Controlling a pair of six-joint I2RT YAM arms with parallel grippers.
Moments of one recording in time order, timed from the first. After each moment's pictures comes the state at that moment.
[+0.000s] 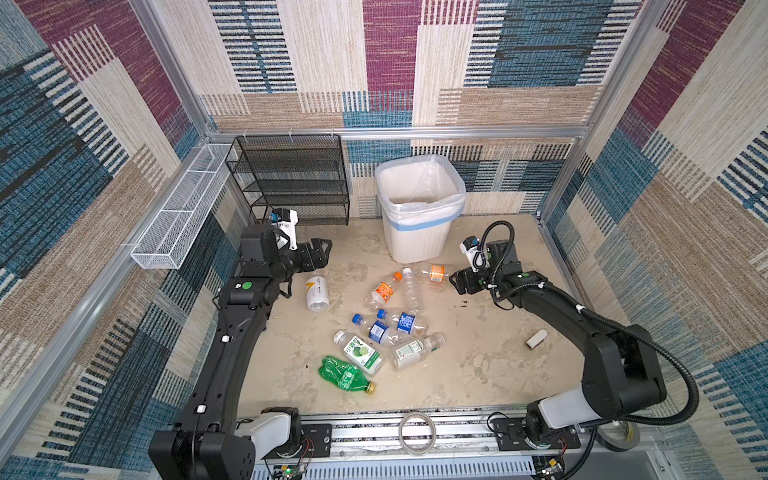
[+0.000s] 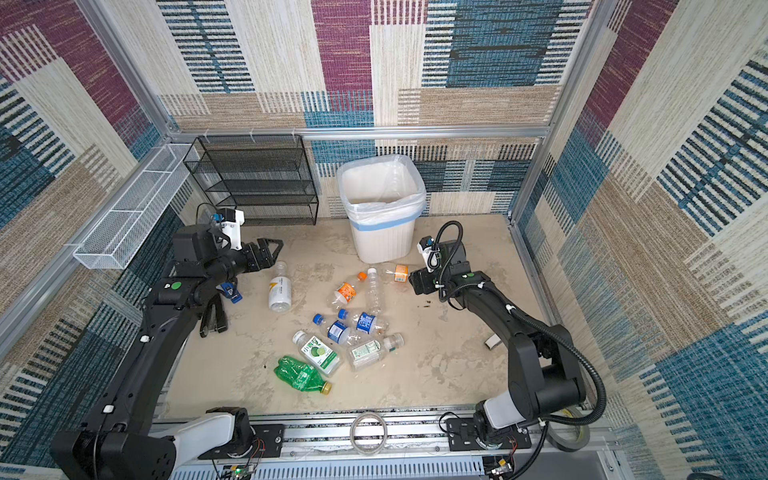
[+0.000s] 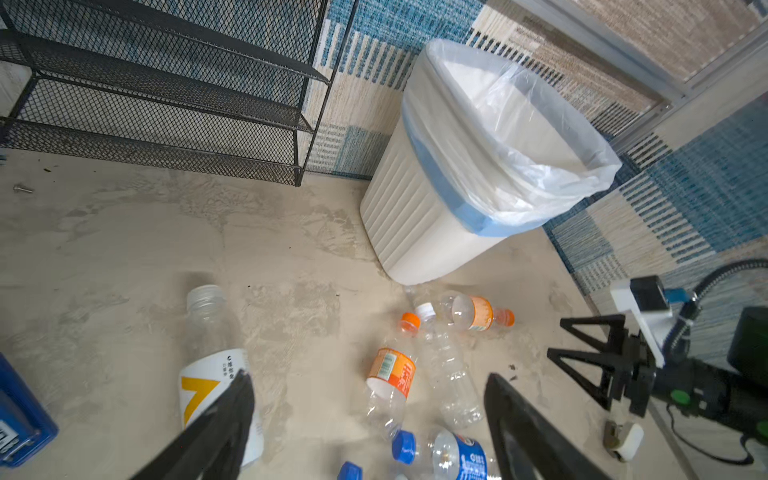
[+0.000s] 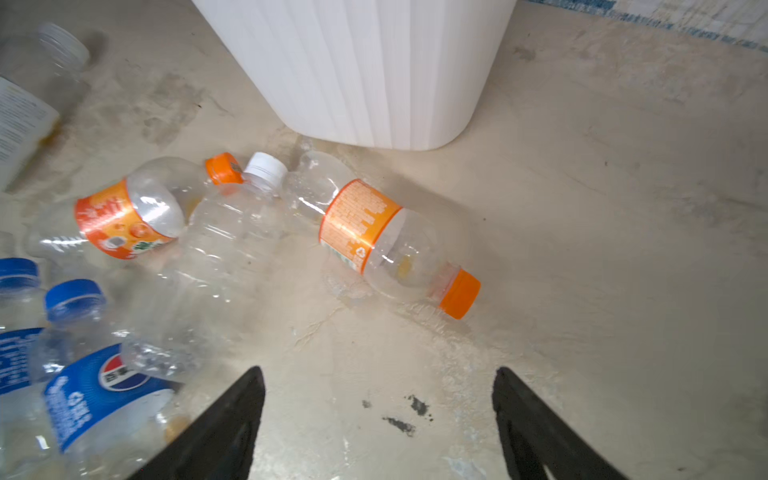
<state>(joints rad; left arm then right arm) -0.04 1.17 1.21 -0.53 0.33 -0.24 0.25 1.51 1.02 -0.29 -0.18 -0.12</state>
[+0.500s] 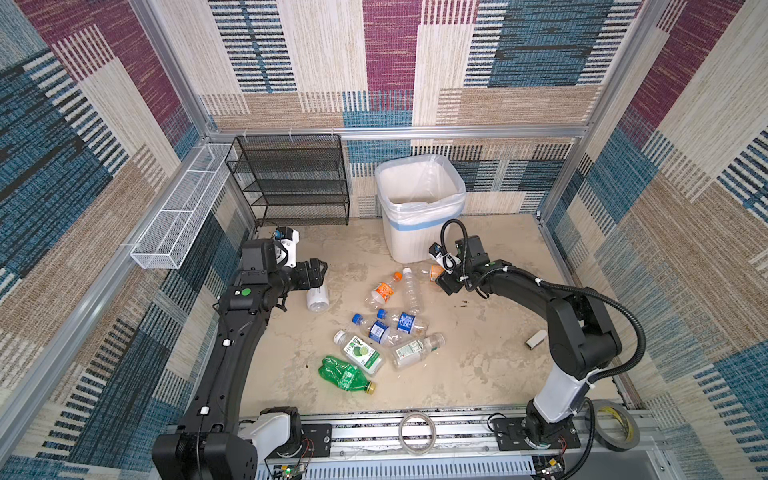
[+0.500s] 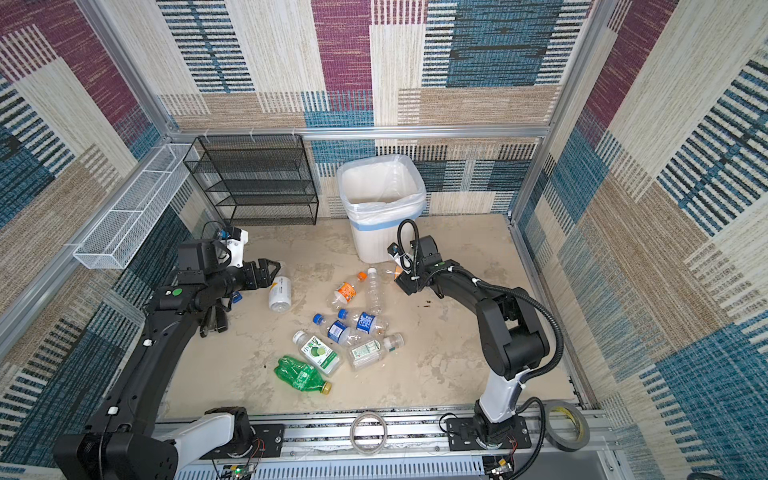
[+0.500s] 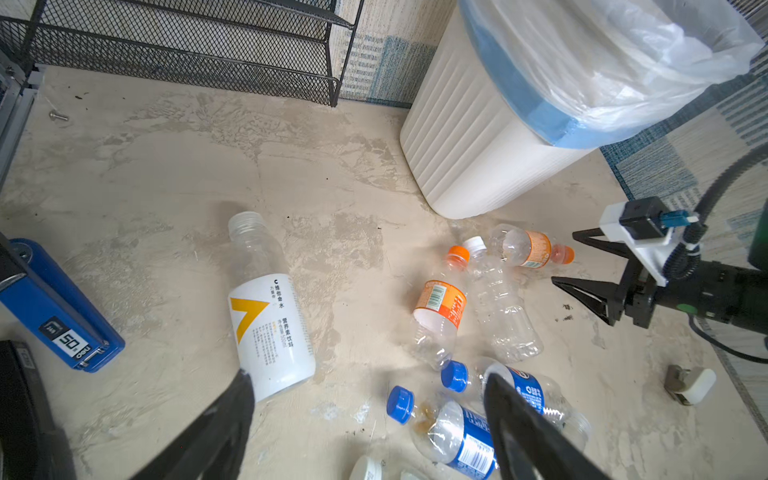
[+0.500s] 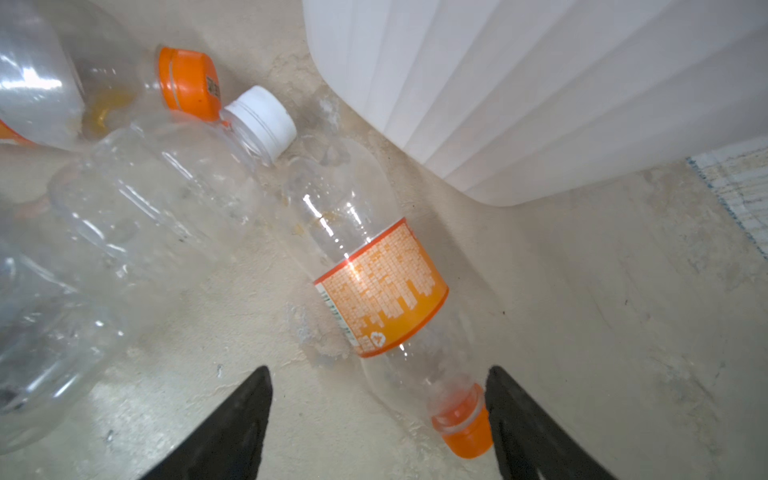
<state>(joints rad) 0.02 1.15 1.12 -0.62 0.35 -0.13 0.36 1.78 1.18 -0.27 -0.06 -0.52</state>
